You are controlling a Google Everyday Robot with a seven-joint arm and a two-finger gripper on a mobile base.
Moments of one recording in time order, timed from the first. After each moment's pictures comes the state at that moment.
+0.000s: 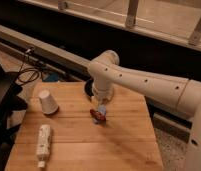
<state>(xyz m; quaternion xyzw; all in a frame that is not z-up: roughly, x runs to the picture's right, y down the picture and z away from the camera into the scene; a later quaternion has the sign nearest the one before) 0.011 0.070 0.732 -0.31 0.12 0.39 0.86</state>
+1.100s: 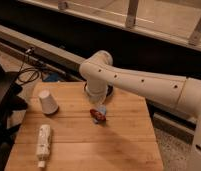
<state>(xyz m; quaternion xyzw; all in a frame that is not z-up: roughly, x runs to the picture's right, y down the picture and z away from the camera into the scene) -0.010 0.085 0.704 -0.32 0.12 0.39 0.85</state>
